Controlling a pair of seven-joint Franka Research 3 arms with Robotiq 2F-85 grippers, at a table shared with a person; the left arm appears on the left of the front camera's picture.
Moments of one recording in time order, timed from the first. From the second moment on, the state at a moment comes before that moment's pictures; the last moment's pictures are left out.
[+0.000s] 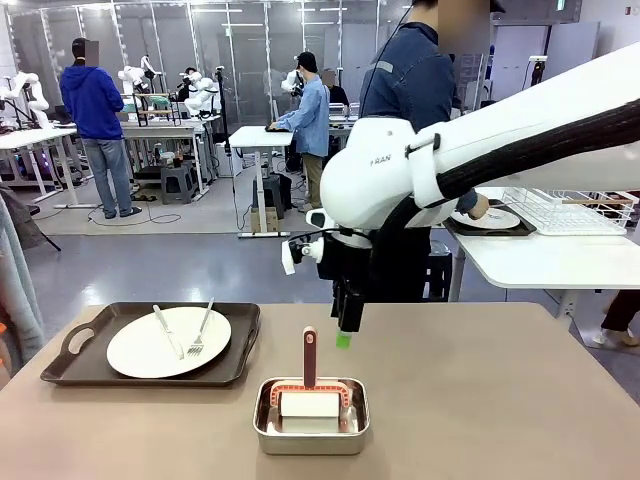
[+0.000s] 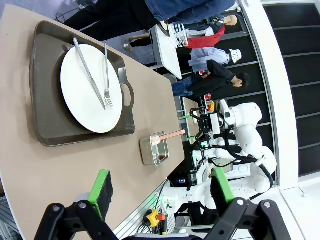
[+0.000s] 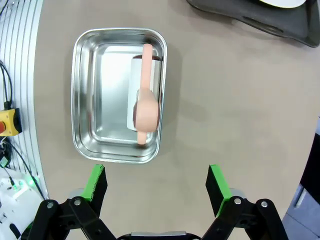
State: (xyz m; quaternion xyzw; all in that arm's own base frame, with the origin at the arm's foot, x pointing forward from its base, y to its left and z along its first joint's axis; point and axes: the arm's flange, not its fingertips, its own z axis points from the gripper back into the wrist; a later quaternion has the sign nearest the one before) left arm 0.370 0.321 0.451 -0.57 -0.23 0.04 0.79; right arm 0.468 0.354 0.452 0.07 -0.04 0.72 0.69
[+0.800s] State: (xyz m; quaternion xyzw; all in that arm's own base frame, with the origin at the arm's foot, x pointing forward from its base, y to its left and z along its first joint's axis) left arm 0.370 0.321 0.451 -0.57 -0.23 0.04 0.79; right arm 0.460 0.407 0.414 0.03 0.00 0.70 0.71
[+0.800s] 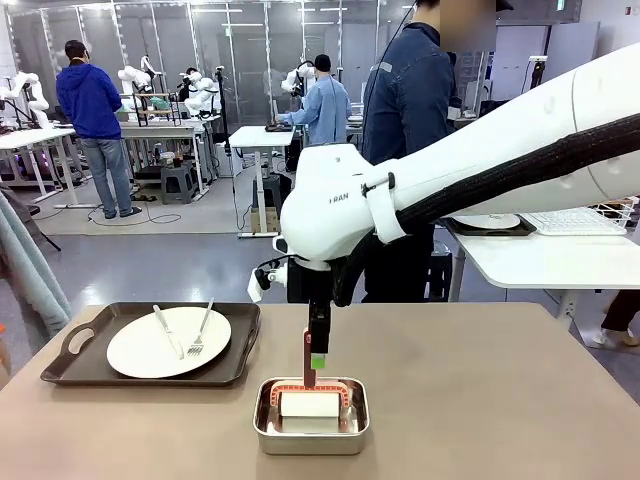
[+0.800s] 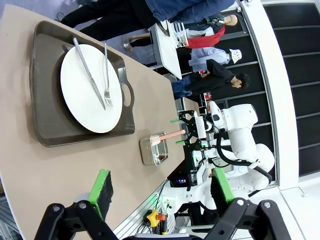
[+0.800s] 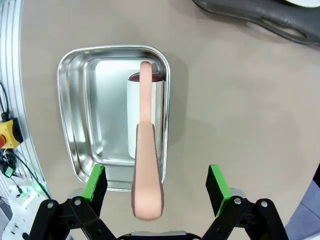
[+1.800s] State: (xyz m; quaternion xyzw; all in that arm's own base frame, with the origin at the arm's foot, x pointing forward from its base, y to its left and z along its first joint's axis) left arm 0.370 0.321 0.451 -0.57 -0.23 0.04 0.79; right arm 0.452 0.424 0.427 0.01 -0.01 0.70 0.71
